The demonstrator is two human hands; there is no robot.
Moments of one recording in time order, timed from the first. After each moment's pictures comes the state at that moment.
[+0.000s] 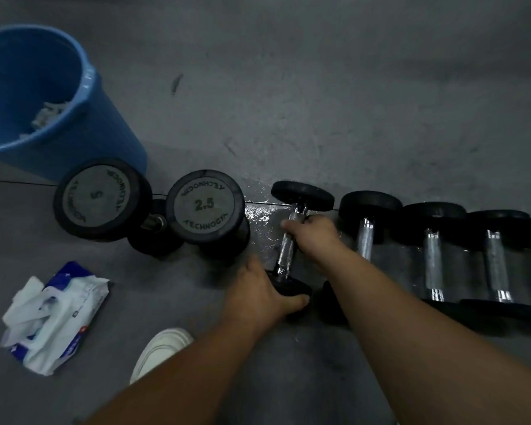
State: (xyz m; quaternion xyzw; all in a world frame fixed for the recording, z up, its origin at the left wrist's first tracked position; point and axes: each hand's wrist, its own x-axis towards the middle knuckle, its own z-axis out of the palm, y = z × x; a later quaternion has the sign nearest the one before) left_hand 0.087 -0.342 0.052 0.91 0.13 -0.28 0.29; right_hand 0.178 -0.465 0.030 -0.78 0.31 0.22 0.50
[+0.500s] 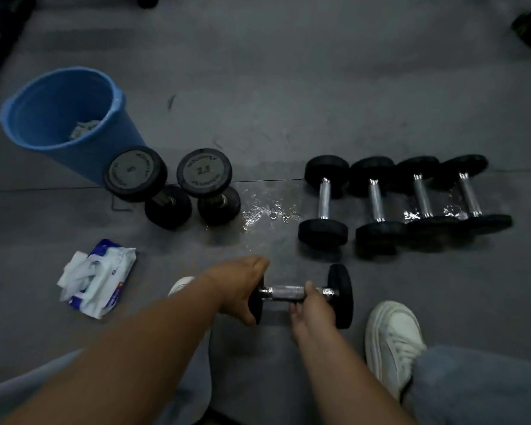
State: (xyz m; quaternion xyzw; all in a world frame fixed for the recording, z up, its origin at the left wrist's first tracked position) left_hand -0.001 -0.301 0.127 0.87 -0.34 -0.36 0.04; right_hand -0.080 -0.443 0.067 -0.28 0.64 0.02 0.72
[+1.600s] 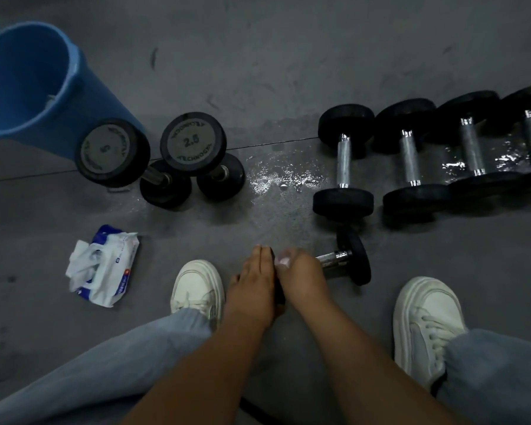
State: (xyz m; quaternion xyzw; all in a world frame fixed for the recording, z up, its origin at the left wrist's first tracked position) left_hand -0.060 -0.318 0.050 0.95 -0.11 -0.28 0.09; right_hand -0.049 -0.433 0.041 -0.84 0.26 0.24 0.41
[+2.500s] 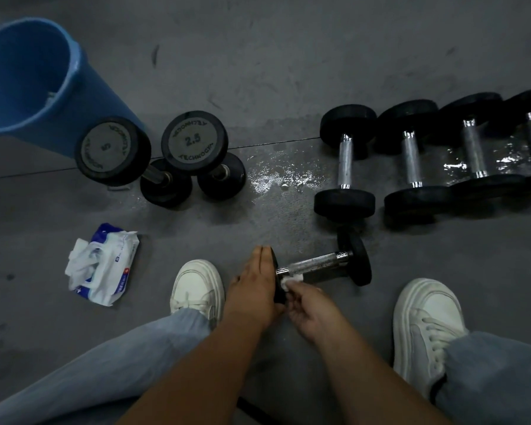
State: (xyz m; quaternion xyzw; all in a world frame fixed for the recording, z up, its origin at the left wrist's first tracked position) left_hand -0.057 -0.316 0.048 0.94 -0.10 -0.32 0.10; right_hand -0.087 -0.433 0.018 -0.28 0.57 0.24 0.74
